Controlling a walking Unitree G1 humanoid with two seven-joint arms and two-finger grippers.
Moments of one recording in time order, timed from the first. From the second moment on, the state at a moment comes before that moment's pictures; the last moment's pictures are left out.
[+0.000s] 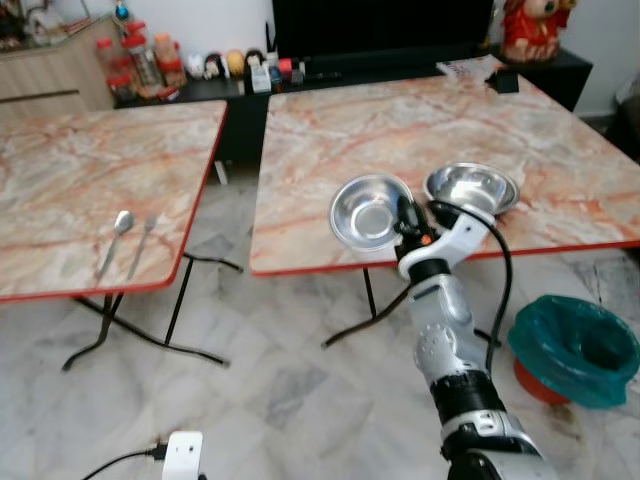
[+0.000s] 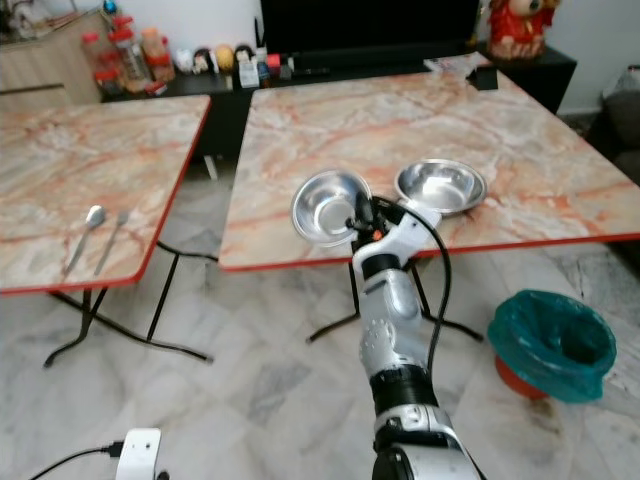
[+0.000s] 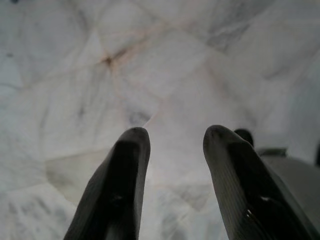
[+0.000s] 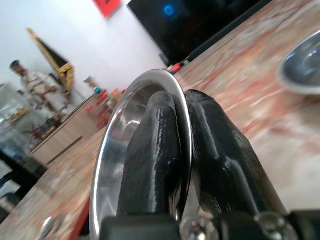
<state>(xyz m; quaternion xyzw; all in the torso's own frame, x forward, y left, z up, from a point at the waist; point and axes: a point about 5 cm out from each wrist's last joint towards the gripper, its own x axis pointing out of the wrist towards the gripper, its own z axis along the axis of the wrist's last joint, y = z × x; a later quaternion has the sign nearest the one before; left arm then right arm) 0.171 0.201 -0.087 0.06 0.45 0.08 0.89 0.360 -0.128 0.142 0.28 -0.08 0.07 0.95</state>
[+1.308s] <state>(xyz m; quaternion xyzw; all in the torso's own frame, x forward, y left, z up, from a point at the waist) 0.176 0.194 -0.085 0.06 0.44 0.07 0.89 0.359 -0.131 0.140 0.29 -0.08 0.06 0.95</state>
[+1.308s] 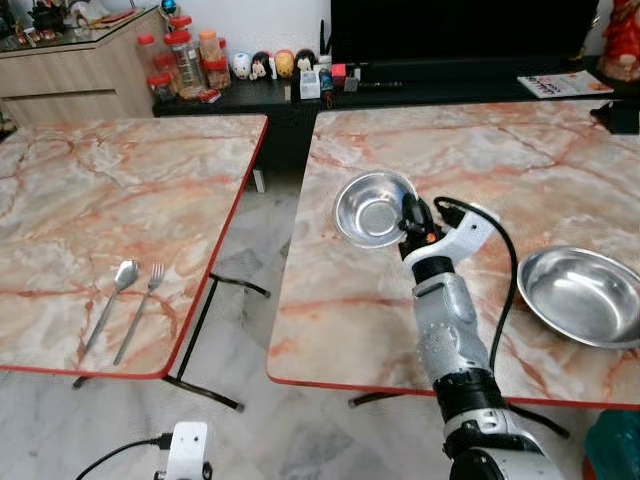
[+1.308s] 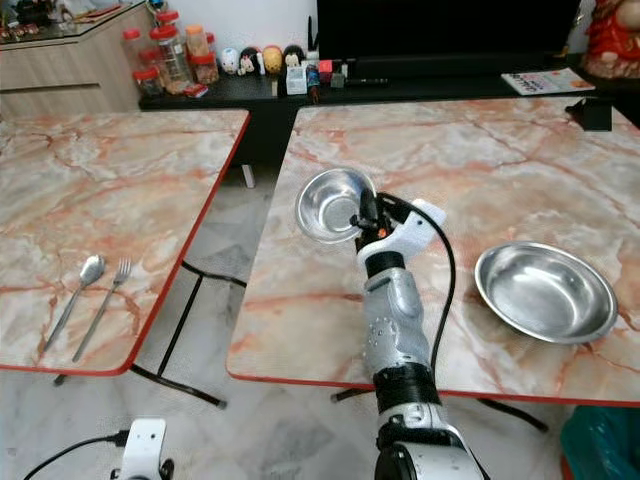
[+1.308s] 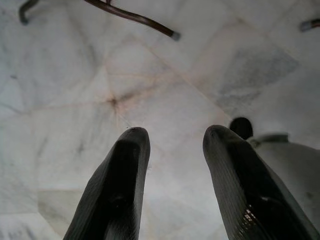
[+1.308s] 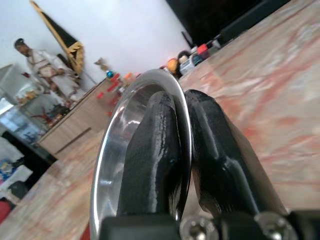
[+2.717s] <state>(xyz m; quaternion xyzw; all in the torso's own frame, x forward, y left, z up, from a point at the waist) 0.170 0.195 -0.087 0.06 0.44 0.06 0.89 0.356 -0.126 0.135 0.29 -0.07 0.07 0.95</state>
